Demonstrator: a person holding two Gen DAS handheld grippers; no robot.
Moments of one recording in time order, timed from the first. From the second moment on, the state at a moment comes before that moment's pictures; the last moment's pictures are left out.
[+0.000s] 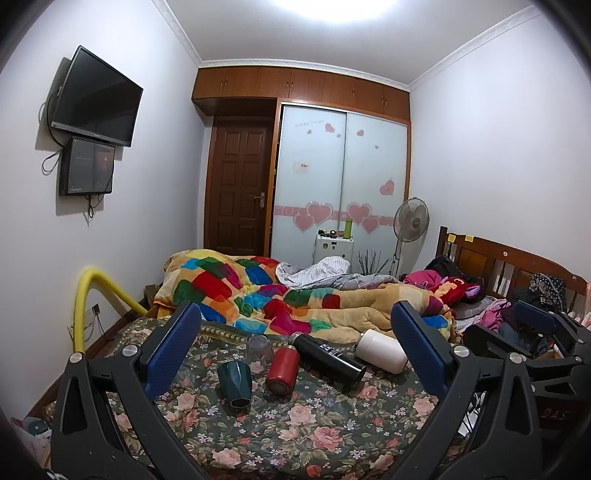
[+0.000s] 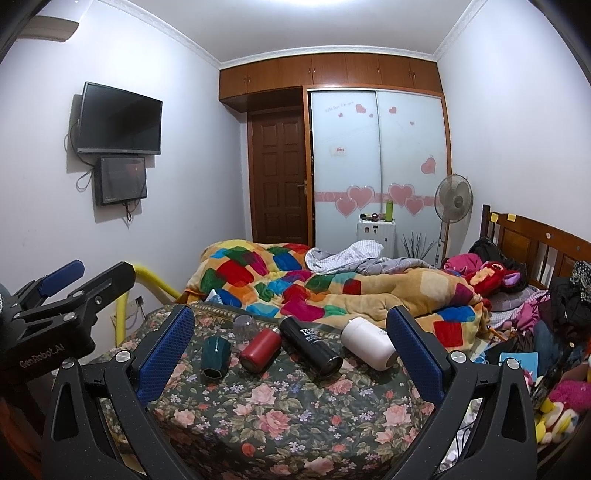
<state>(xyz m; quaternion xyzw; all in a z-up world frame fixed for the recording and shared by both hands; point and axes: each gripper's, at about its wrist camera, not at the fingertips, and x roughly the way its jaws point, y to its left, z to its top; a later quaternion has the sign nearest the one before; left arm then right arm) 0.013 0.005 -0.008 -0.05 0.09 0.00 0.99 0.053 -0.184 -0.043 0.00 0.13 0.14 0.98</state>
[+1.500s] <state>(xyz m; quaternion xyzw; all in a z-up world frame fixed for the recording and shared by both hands) 0.192 0.073 -0.191 -0.09 0.34 0.07 0.93 0.410 -0.107 -0.263 -0.20 0.56 0.22 0.78</state>
